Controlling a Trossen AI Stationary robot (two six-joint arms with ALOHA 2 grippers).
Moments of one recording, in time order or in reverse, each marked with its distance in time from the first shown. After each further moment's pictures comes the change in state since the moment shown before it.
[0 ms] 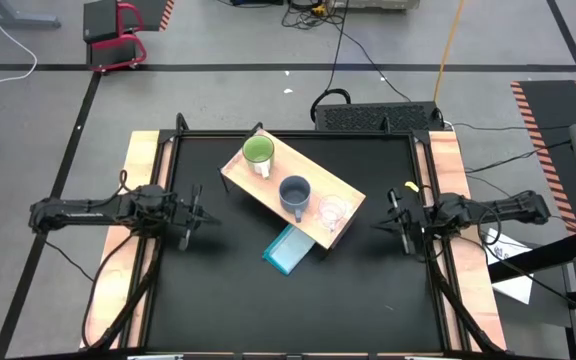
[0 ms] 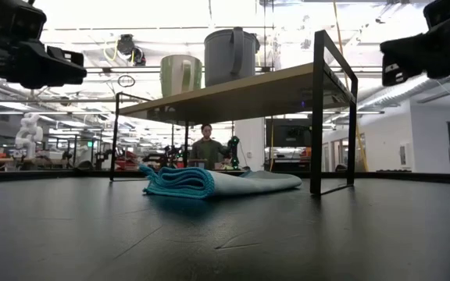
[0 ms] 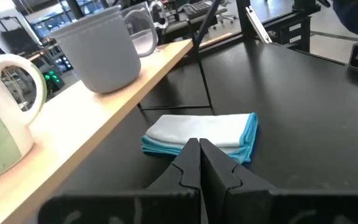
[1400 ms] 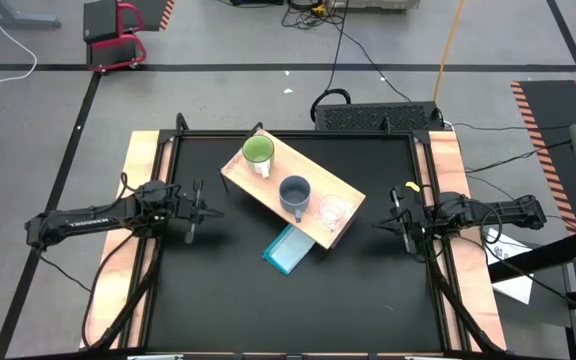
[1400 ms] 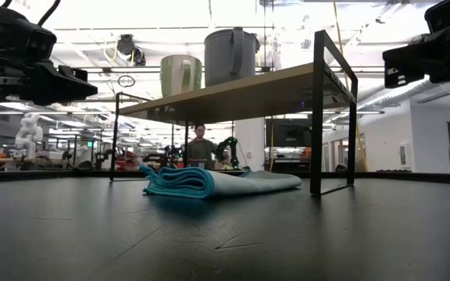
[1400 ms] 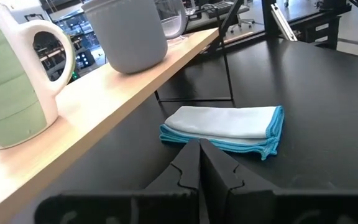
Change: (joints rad) left arm 0.207 0.006 -0.099 0.132 0.138 -0.008; right arm -0.049 -0.092 0.007 -0.180 -0.031 -0.029
